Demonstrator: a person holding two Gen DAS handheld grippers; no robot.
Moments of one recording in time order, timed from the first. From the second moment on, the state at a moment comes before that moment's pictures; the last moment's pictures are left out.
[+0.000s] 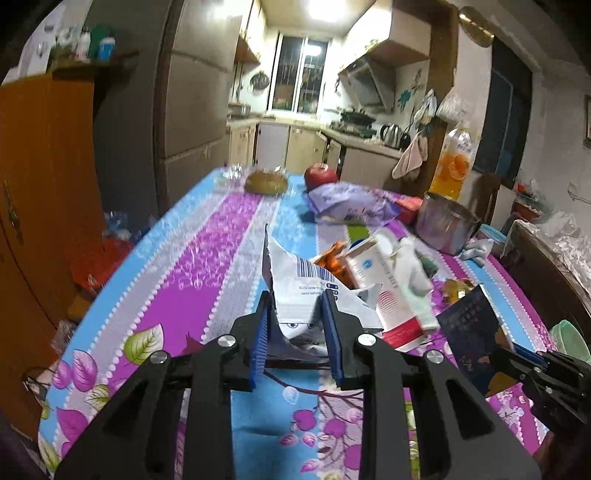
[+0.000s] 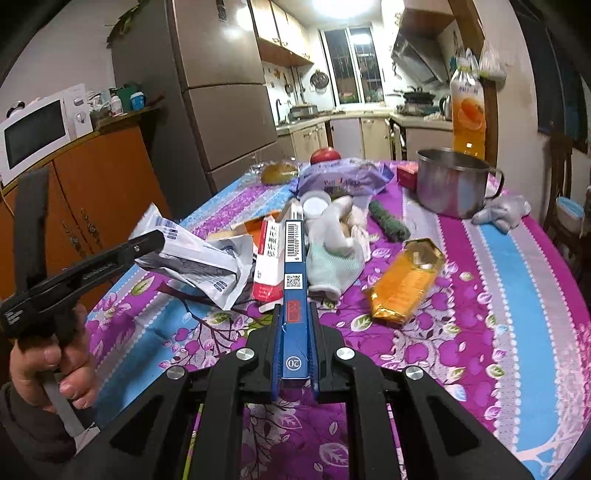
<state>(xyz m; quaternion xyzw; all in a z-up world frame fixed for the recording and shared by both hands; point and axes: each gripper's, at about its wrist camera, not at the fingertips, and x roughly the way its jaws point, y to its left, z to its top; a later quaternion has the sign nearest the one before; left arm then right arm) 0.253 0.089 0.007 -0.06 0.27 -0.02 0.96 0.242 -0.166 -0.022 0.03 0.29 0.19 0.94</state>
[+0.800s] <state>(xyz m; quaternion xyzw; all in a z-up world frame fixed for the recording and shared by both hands) 0.195 -0.001 0.044 0.04 0.18 -0.02 0.98 0.193 -0.214 0.029 0.02 0.22 0.12 0.97</state>
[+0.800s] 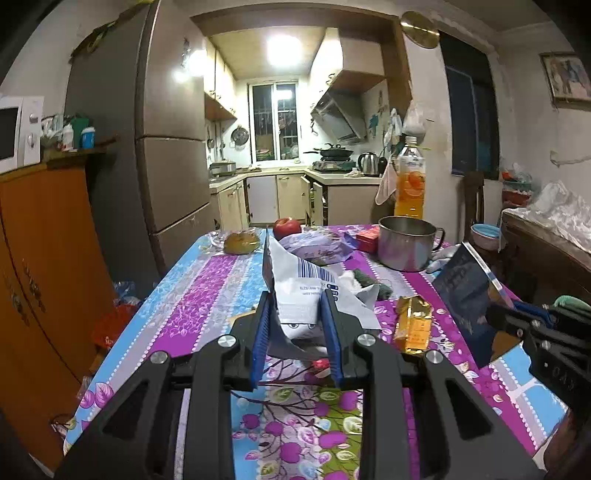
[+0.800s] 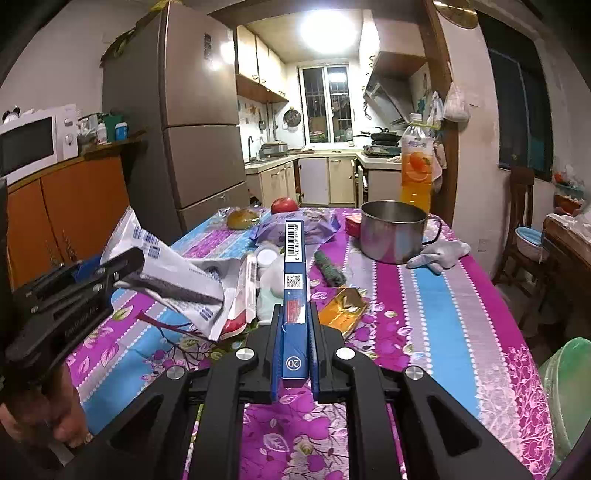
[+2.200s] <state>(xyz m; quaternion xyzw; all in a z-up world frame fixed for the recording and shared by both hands) 0.167 -0.278 0.073 0.09 0.13 -0.24 0.96 0.054 -0.506 0.064 0.06 0.19 -0.14 0.97</state>
